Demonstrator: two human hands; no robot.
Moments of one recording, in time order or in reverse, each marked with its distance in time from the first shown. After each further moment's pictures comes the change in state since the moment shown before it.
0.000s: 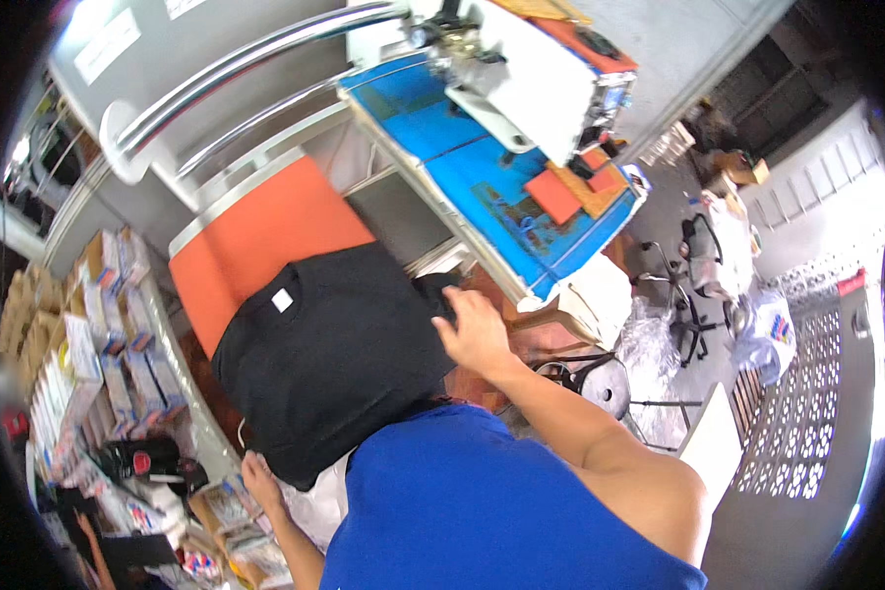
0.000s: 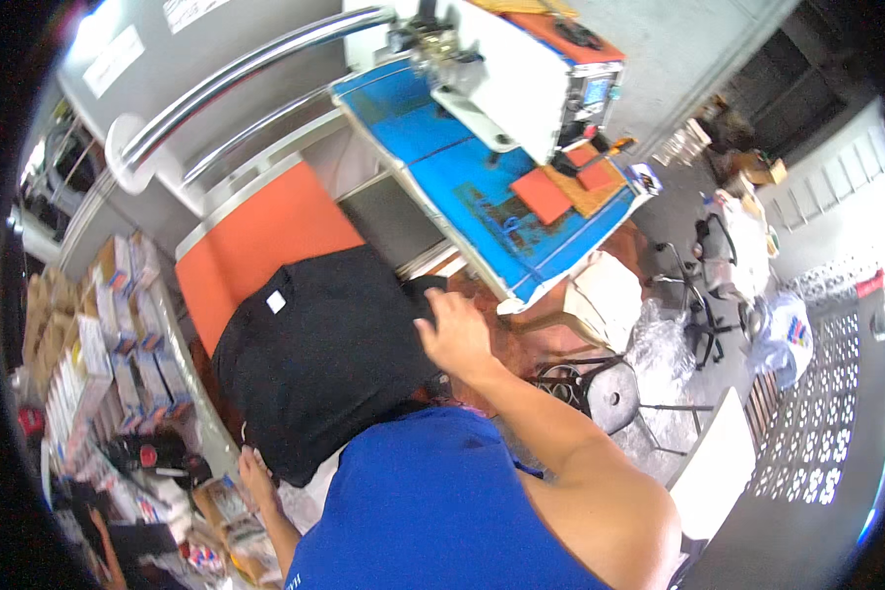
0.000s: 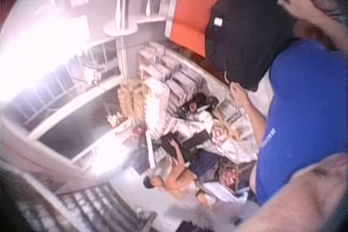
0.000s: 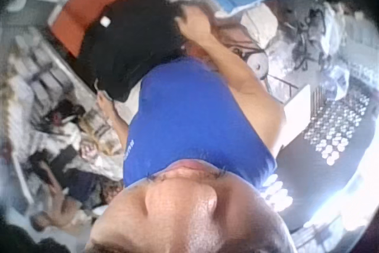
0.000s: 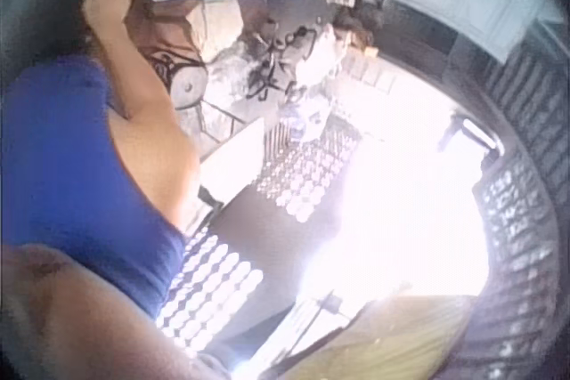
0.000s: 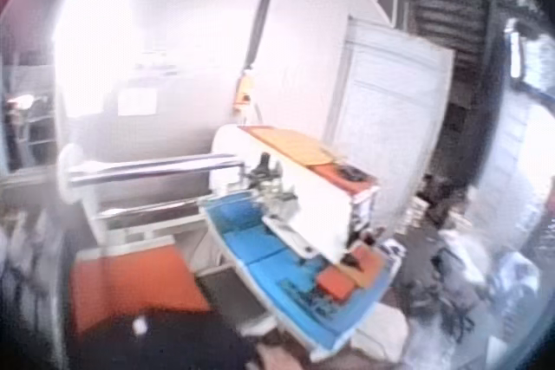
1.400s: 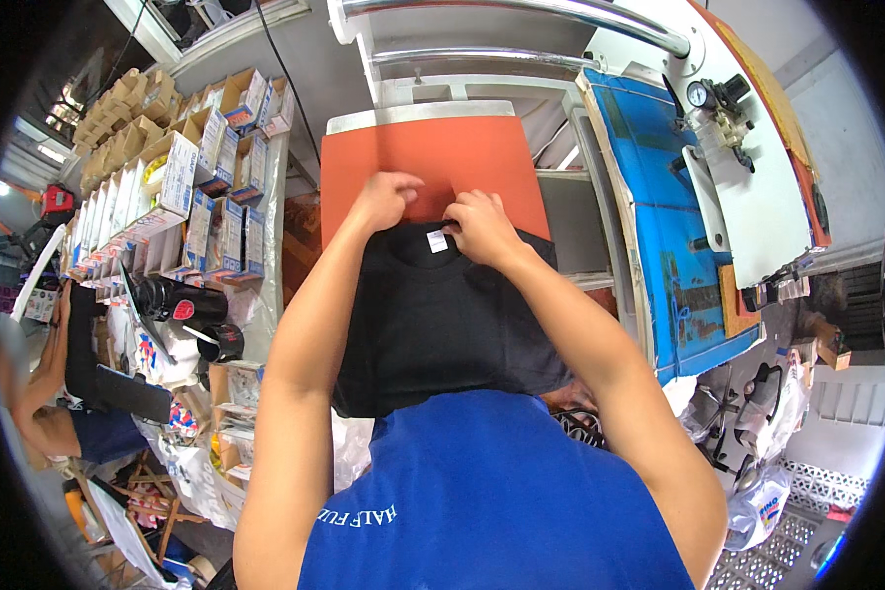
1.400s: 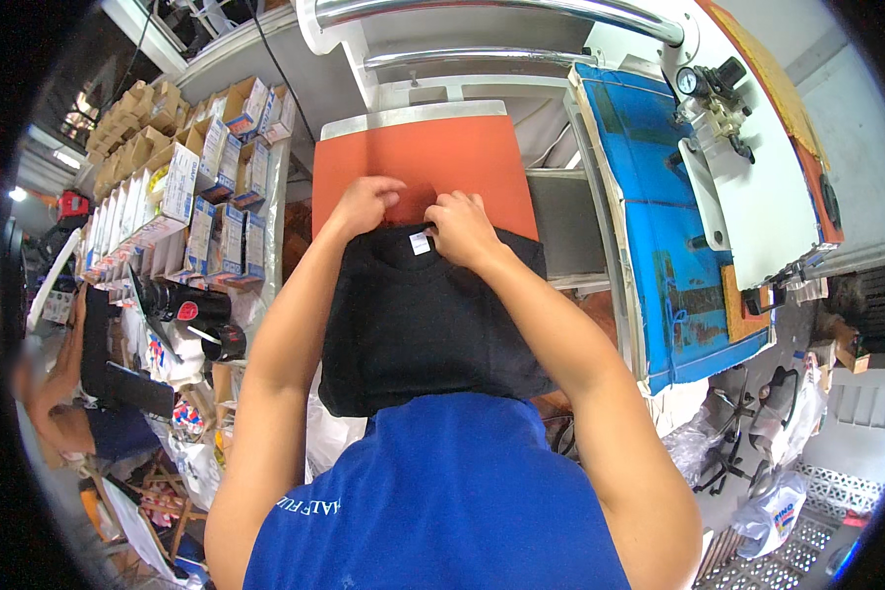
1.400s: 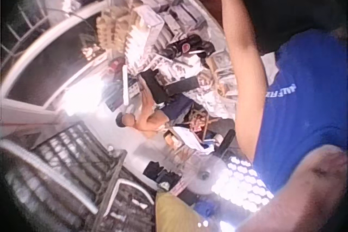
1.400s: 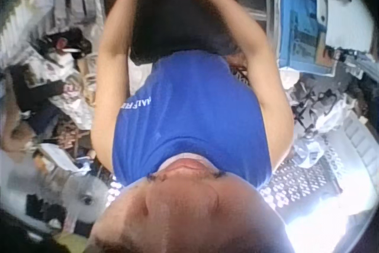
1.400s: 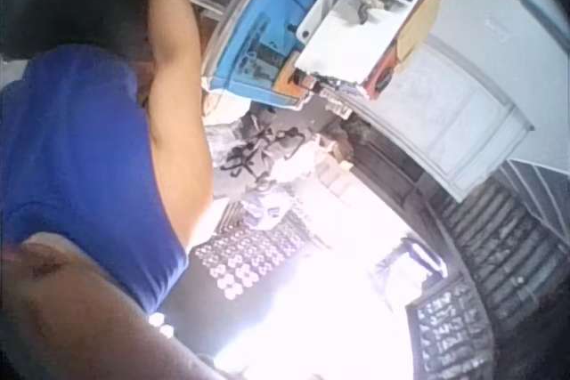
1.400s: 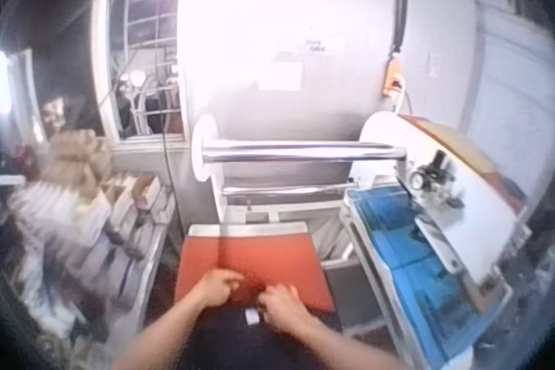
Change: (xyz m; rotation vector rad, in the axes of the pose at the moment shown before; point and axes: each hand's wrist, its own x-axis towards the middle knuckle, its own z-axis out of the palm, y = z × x) left_hand 0.153 0.318 0.205 0.474 -0.435 0.685; right_hand 0.188 -0.137 0.156 0.070 -0.446 -0.679
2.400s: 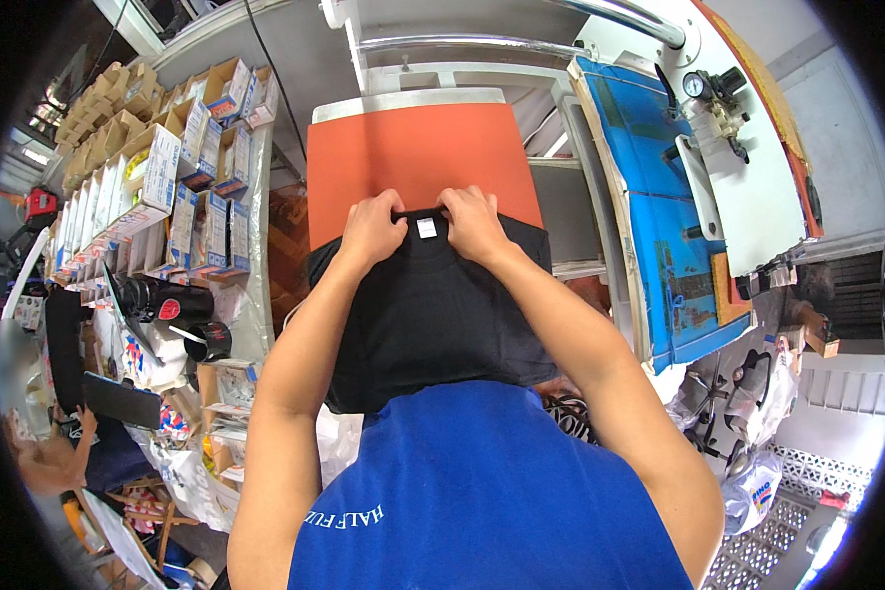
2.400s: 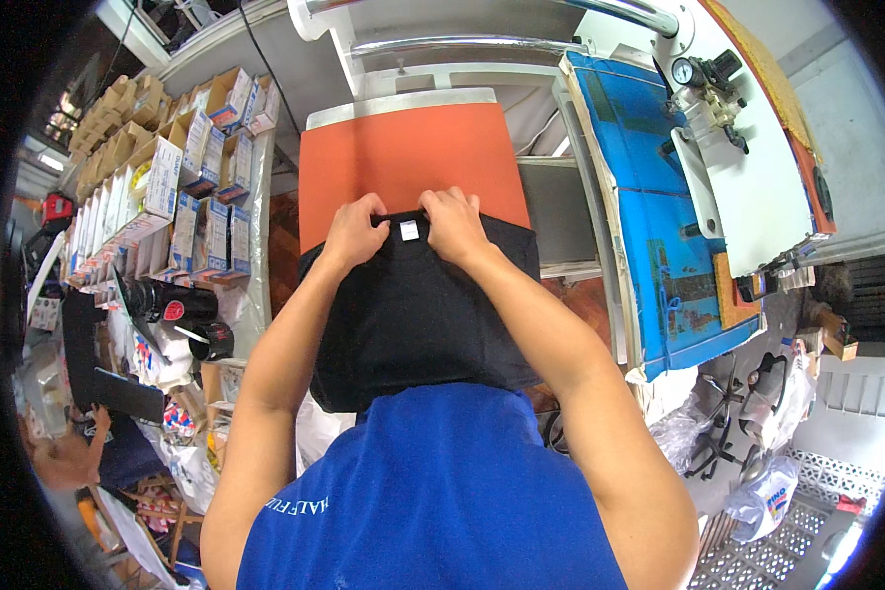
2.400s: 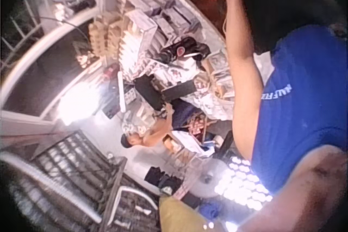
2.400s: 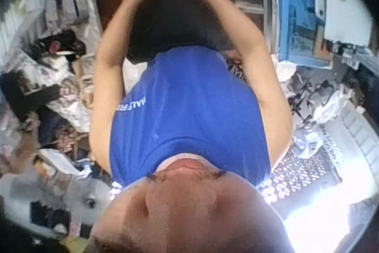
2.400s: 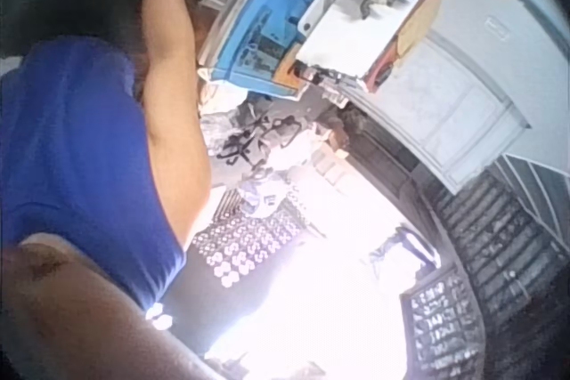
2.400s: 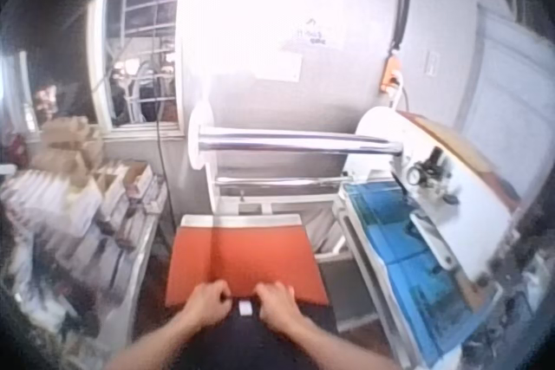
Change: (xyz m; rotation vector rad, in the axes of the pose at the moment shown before) left_hand -0.047 0.009 0.026 0.179 0.067 -0.065; right_hand -0.011 0.008 0.026 0.007 0.076 0.136
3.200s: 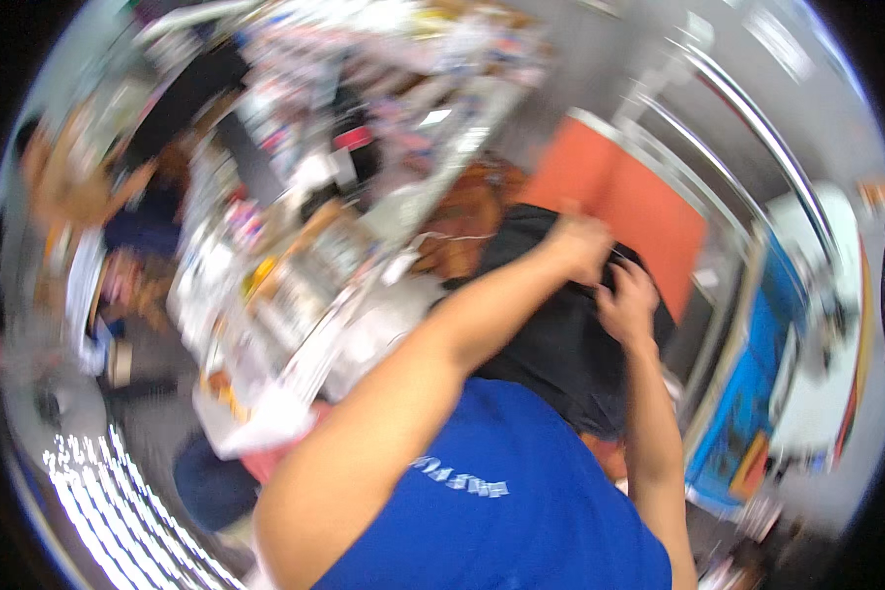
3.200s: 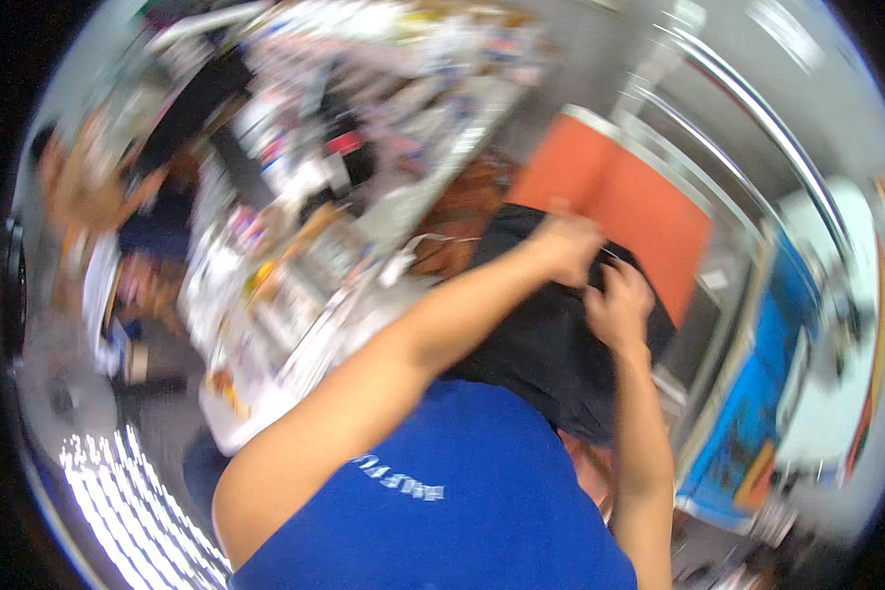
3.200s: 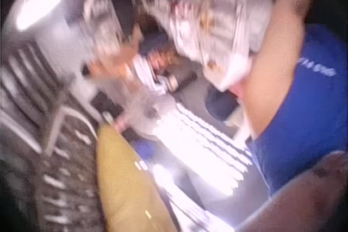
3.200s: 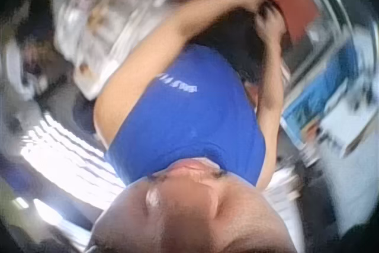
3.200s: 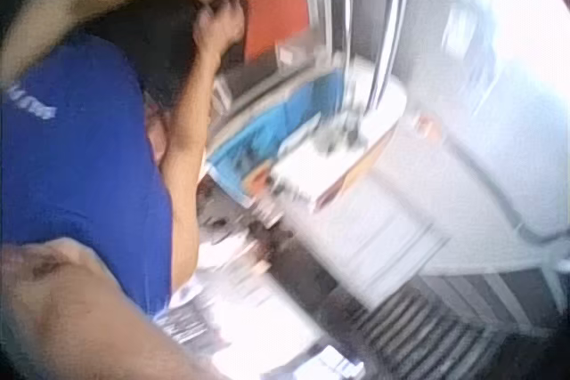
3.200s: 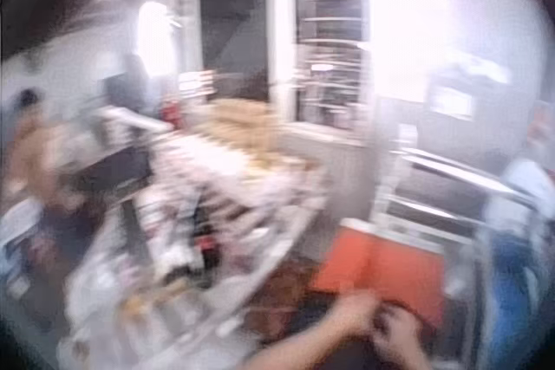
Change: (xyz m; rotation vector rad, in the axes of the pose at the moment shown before) left_hand -0.053 0.042 -0.016 0.367 -0.218 -0.016; right_hand -0.054 -0.044 -0.016 -0.096 -0.043 -0.234
